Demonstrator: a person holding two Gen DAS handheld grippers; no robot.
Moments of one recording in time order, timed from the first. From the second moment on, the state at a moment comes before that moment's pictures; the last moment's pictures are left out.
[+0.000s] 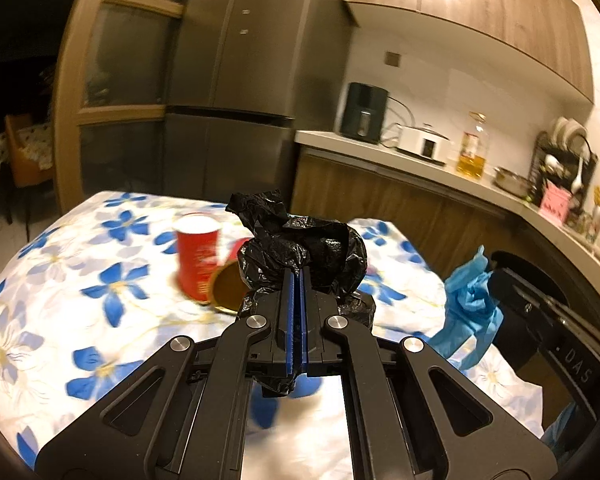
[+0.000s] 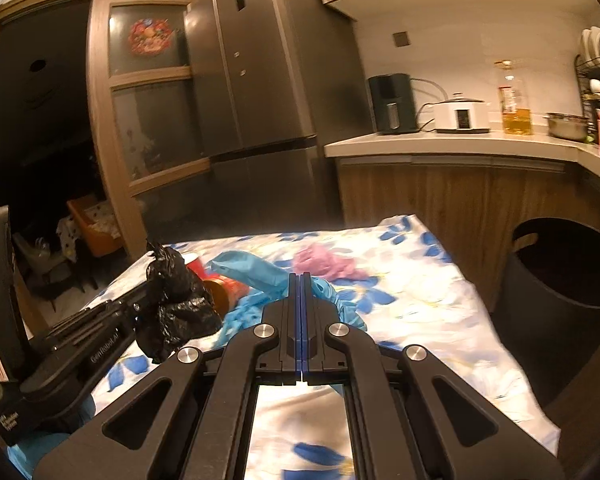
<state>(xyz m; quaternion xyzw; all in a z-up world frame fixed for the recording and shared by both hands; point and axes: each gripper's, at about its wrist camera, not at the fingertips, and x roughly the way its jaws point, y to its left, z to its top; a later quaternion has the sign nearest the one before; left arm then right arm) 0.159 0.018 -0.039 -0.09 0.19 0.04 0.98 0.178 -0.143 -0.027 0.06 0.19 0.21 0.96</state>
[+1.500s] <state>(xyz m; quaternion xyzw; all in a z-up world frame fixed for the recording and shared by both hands) 0.280 -0.264 0.000 0.03 0.16 -0.19 0.97 0.225 -0.391 0.022 0.13 0.12 -0.06 0.98</state>
